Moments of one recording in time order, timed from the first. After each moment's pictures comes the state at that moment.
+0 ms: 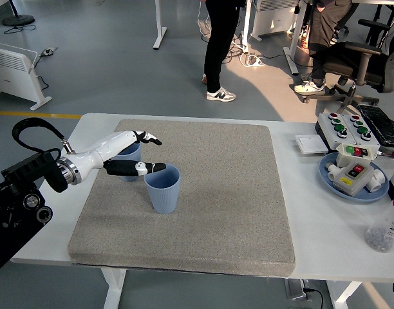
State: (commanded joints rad) left arm -0.72 0.49 -0.92 -1.27 1.77 -0.27 -0.03; right arm 0.06 -0.09 1.05 0.18 -1.74 -0.09 -0.26
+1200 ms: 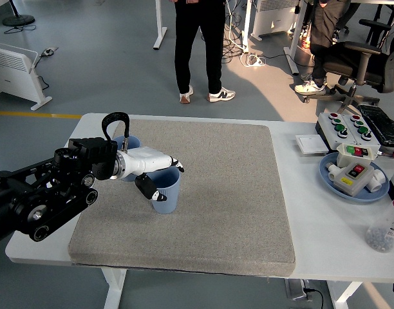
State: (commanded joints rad) left arm -1.04 0.38 -0.57 -1.00 1.90 -0.47 -0.01; right arm 0.07 -0.09 1.01 0.18 -1.71 -0.09 -0.26
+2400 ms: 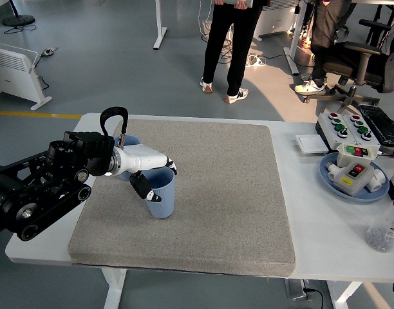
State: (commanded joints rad) left arm -1.04 0.43 -0.63 -1.14 1.91 -0.58 0.05; right arm 0.06 -0.10 1.02 0.18 -1.73 -0.09 -0.26
